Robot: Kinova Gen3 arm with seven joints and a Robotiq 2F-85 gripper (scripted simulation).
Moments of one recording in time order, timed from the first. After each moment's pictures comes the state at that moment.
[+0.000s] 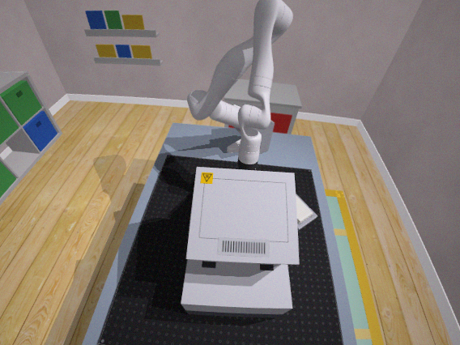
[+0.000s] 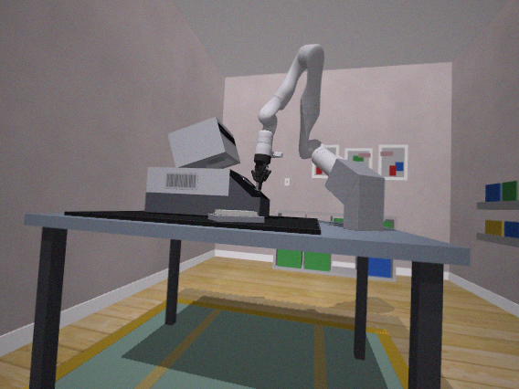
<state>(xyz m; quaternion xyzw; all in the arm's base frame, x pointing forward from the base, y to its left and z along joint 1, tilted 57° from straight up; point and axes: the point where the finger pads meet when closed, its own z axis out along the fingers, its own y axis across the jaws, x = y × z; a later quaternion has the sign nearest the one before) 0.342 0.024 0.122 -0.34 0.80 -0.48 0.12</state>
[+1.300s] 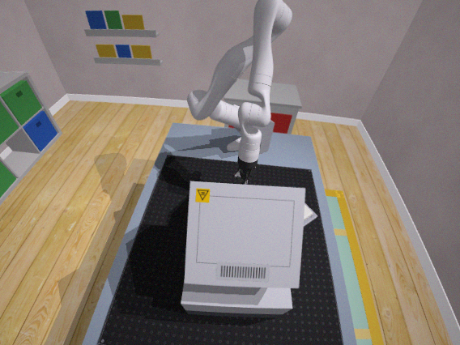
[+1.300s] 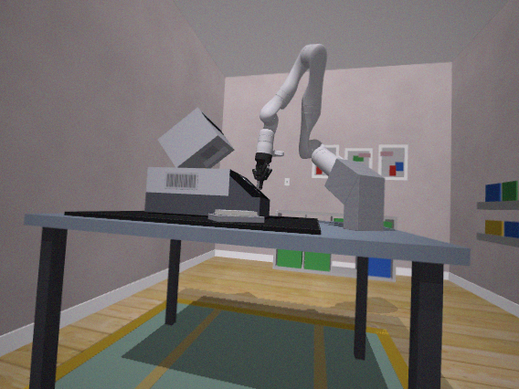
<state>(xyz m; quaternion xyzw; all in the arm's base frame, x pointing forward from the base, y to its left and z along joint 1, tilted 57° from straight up) 0.336 0.027 0.124 -0.34 0.80 -0.48 0.12</state>
